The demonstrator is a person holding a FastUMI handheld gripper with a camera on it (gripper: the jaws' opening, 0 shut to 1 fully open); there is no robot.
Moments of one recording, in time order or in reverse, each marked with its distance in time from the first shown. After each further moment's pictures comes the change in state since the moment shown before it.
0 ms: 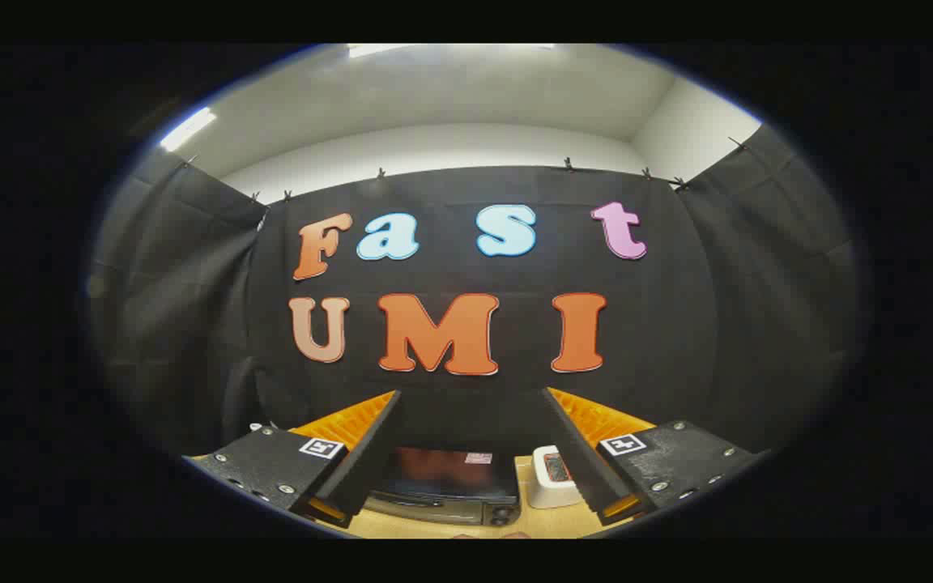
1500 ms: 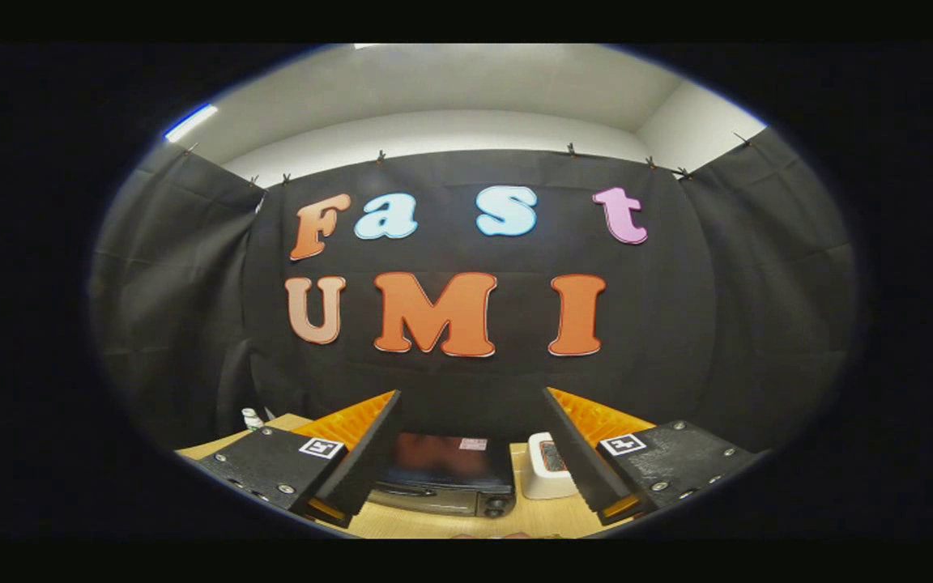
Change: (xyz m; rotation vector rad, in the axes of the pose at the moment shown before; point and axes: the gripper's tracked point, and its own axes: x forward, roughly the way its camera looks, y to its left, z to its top) arm 0.004 -0.001 -0.038 -0.021 0.085 -0.008
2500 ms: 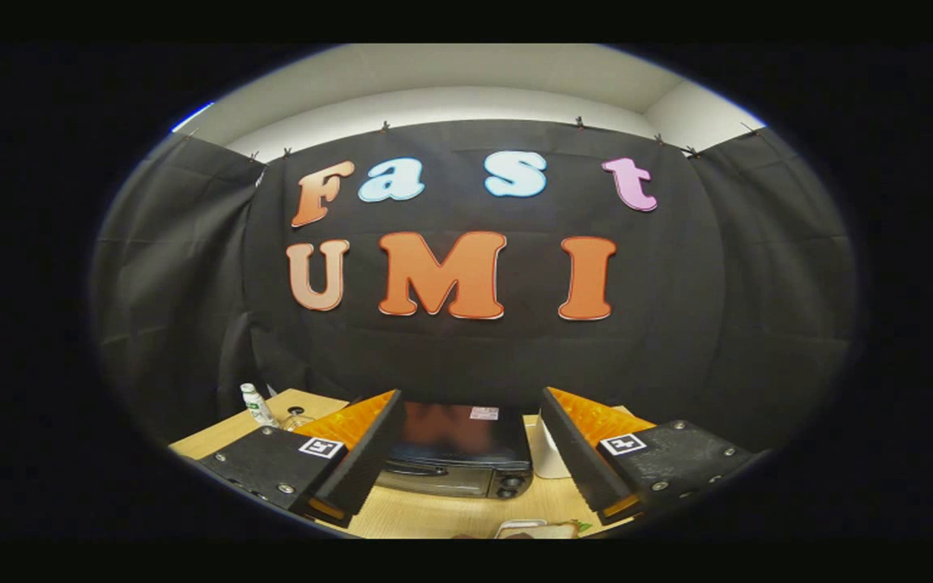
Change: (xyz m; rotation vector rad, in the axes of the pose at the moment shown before) arm 0.008 0.026 -0.062 -0.009 0.132 0.014
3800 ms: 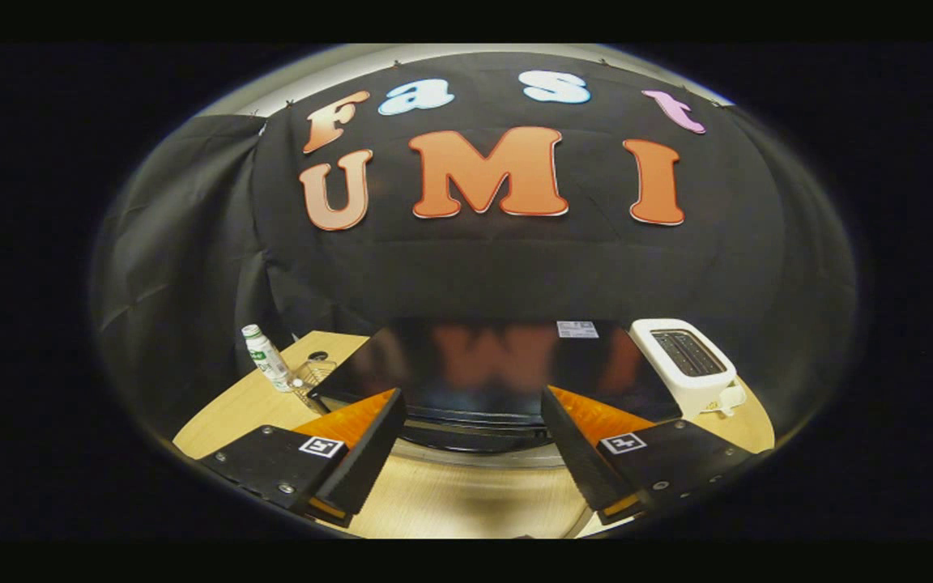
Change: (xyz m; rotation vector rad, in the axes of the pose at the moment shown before) arm 0.082 0.089 -0.156 0.031 0.302 0.097
